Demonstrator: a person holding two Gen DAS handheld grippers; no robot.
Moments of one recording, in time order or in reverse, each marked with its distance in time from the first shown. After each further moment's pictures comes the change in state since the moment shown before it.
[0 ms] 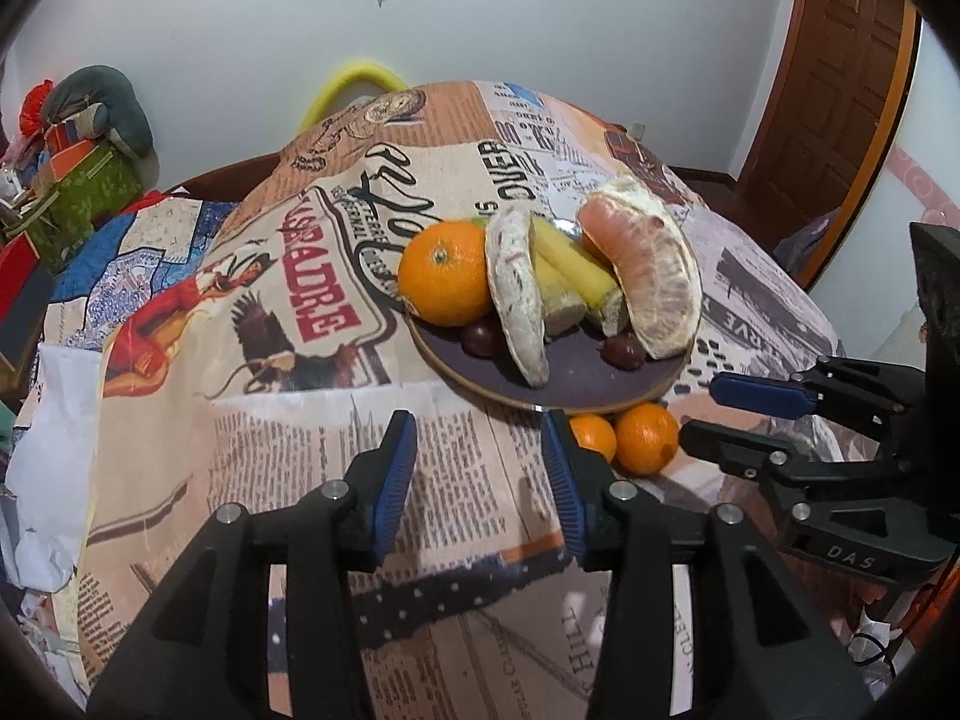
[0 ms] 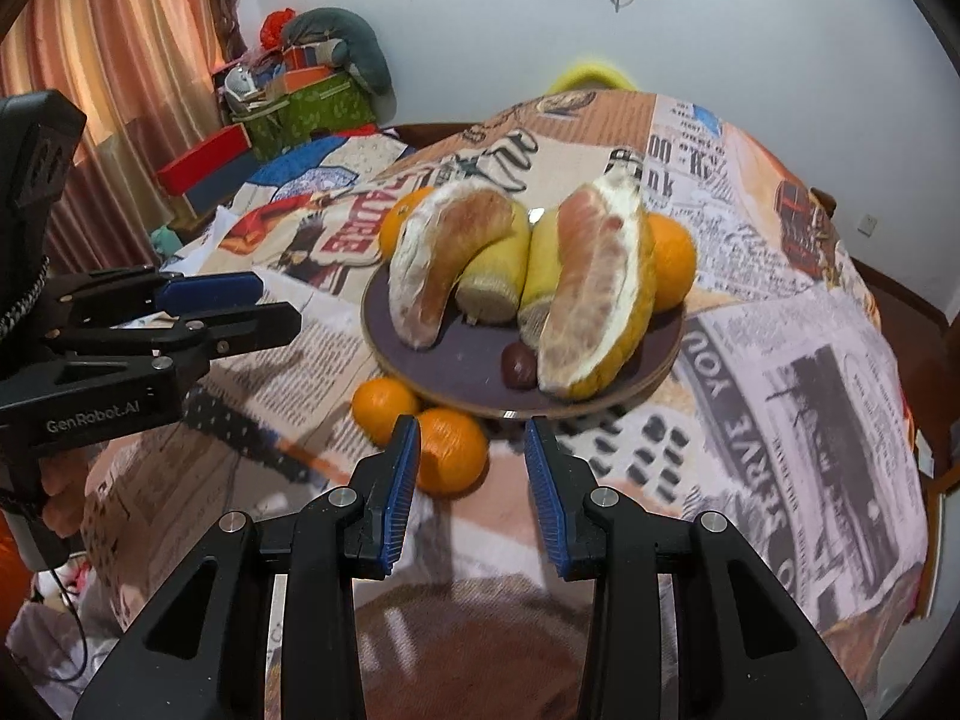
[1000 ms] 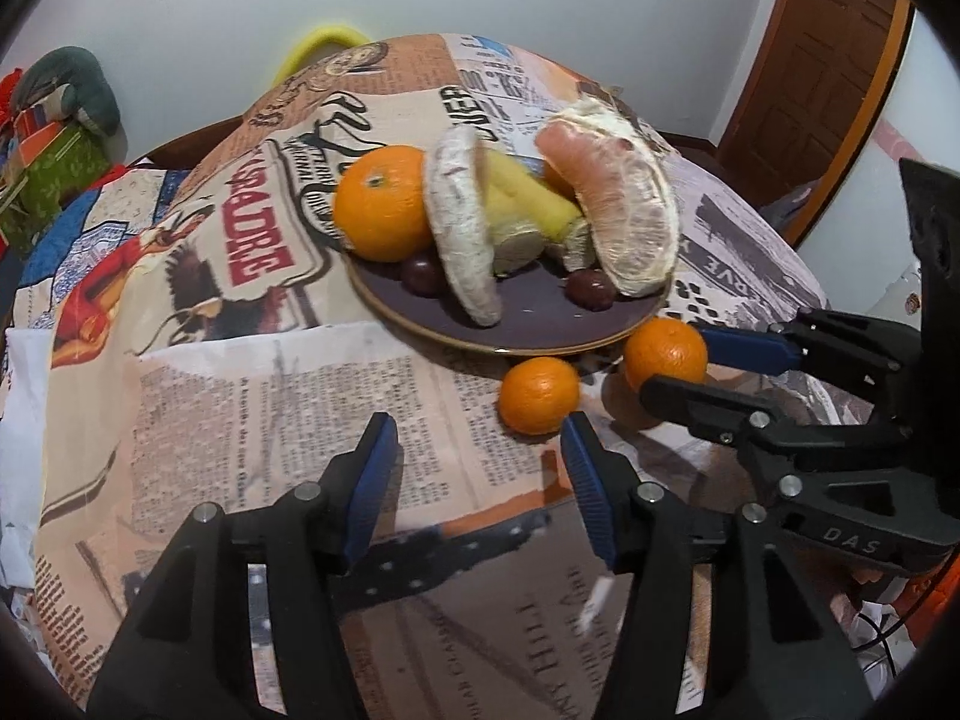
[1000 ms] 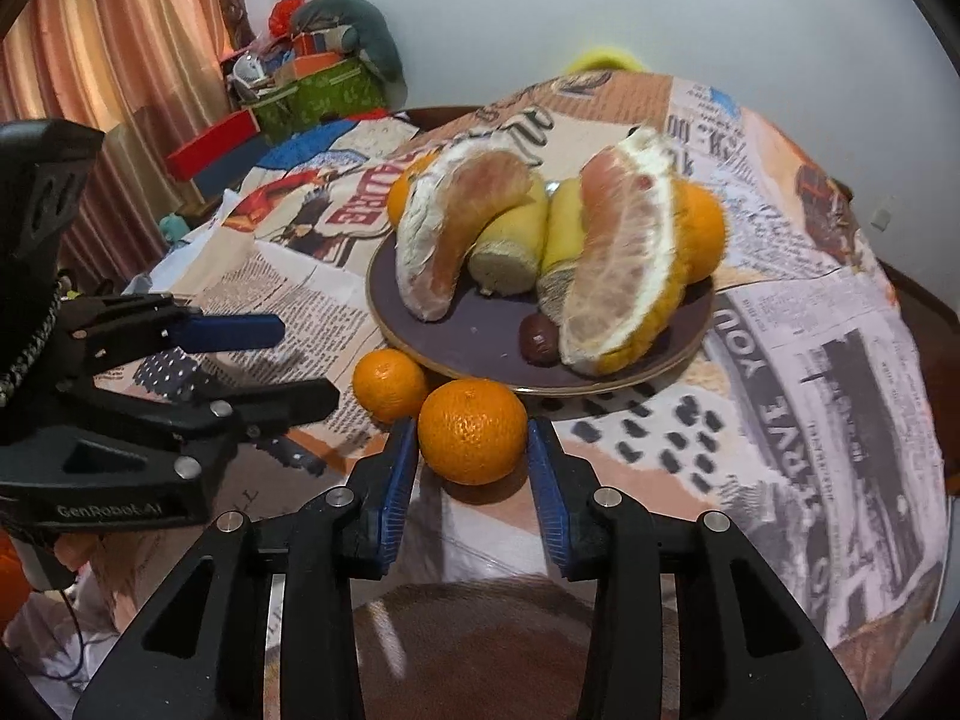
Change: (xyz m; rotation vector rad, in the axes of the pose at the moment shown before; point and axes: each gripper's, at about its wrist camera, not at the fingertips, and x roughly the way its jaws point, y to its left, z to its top) left arm 0.028 -0.020 -0.015 0.018 0.090 -0.066; right arm 0.008 -0.001 -0.009 -0.007 0.008 0.018
